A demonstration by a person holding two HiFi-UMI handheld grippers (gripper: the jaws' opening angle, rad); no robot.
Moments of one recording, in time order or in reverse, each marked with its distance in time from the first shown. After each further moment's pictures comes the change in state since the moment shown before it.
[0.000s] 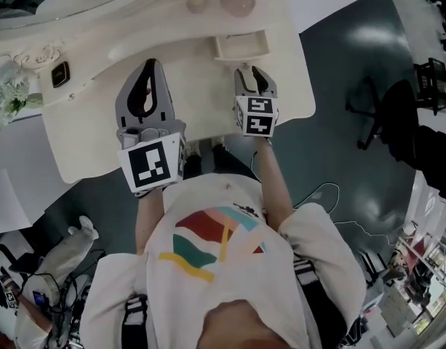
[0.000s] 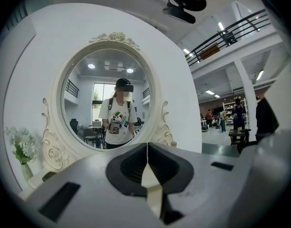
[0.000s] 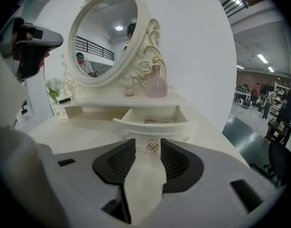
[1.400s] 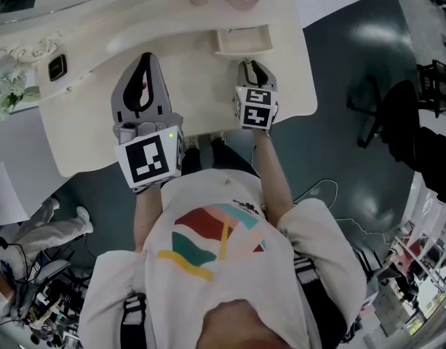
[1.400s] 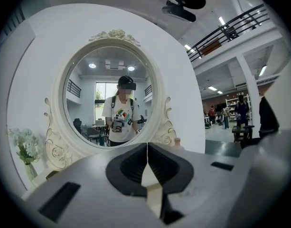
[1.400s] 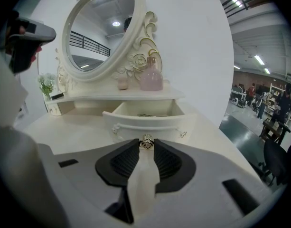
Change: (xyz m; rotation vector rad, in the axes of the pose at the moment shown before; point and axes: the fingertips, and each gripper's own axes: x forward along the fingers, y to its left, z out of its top) left arm 0.004 0.005 -0.010 0.018 0.033 0.040; right arm 0.015 -0.012 -0.013 0.005 0.041 -0.055
